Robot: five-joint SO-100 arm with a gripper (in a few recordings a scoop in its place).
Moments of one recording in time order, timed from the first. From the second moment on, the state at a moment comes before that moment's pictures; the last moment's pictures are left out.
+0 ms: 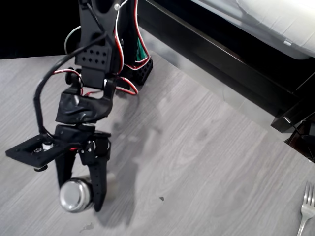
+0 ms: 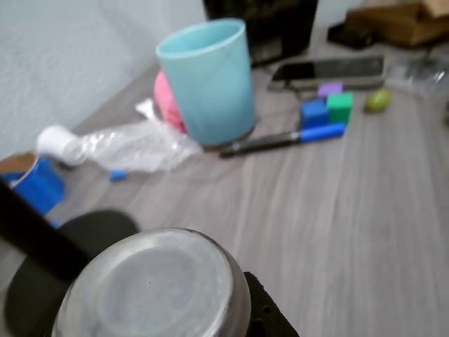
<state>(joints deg) 13.0 118.1 155.1 -21.9 -74.7</state>
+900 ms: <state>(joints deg) 10.2 63.4 151.0 -83.6 -83.6</state>
